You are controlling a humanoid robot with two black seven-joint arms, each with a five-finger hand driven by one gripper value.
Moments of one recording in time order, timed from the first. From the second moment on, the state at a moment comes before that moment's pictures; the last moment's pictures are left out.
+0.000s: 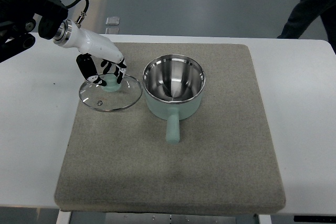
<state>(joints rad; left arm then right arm) -1.38 0.67 -0.08 -1.14 1.80 -0.58 -0.50 0.04 0.00 -0.05 0.15 0.03 -0.07 0.10</state>
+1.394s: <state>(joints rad) -1.28 0.65 -0.08 -0.98 1.81 -0.35 -0.47 0.04 0.00 -0.05 0.15 0.03 -0.07 0.10</state>
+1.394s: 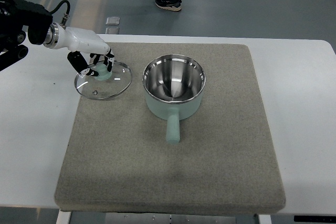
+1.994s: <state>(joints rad) -1.27 0.65 -0.09 -0.98 1.80 -0.35 -0.47 0.04 0.00 -0.05 0.15 0.03 -0.07 0.10</state>
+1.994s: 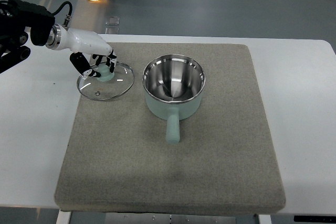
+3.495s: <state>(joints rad) -1.25 0.60 -0.16 -0.91 1.77 -0.26 -0.47 0.04 0.00 -0.05 0.15 0.03 -0.07 0.10</state>
